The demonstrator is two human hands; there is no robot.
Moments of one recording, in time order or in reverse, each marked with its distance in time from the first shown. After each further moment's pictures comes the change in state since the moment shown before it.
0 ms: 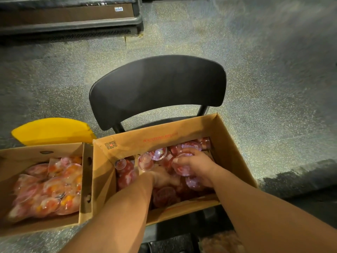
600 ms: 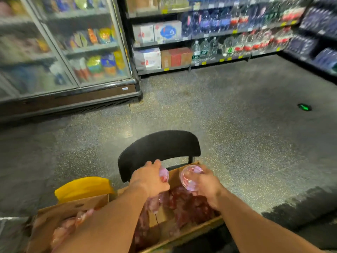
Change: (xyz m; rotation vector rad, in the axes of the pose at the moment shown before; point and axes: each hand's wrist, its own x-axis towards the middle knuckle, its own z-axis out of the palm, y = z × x) left_hand -0.221 0.090 -0.116 0.502 0.631 0.172; right_hand -0.183 -0.109 -0.028 0.175 0.172 -0.260
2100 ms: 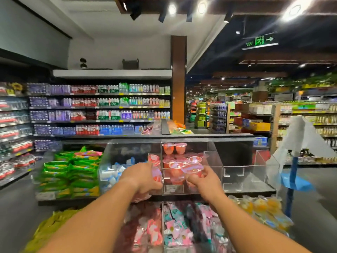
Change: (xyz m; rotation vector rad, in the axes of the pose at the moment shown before) left_hand -0.813 0.509 -0.110 0.221 0.319 1.410; right_hand -0.994 0.161 -0.303 0.239 1.565 -0.385
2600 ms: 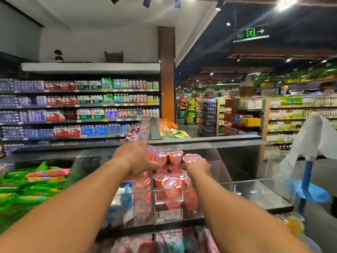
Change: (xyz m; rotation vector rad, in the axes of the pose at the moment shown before) left_hand 0.182 -0.008 -0.026 -0.035 0.124 0.091; right_hand 0.240 0.005 0.058 -0.190 0.338 0.328
